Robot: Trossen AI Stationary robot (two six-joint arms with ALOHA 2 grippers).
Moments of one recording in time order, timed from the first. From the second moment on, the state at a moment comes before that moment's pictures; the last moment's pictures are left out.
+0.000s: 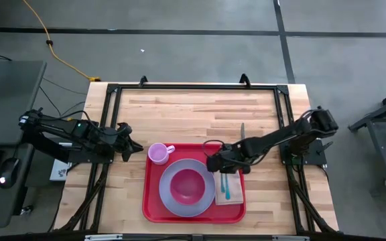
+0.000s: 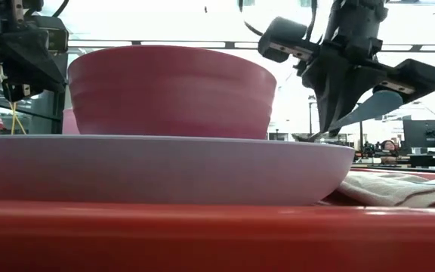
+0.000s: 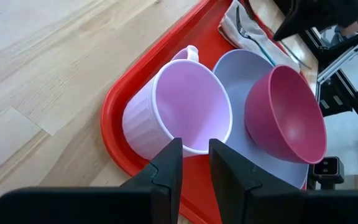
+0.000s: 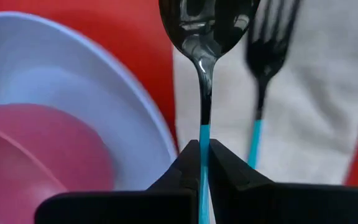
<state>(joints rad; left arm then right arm) -0.24 0.43 0.43 -0.64 -0.20 -0.92 0.27 1.65 1.08 -0.60 -0.06 1.85</state>
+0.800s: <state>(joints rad) -0.24 0.43 0.43 -0.64 -0.20 -0.92 0.30 1.79 1.08 -0.51 -0.13 1.89</state>
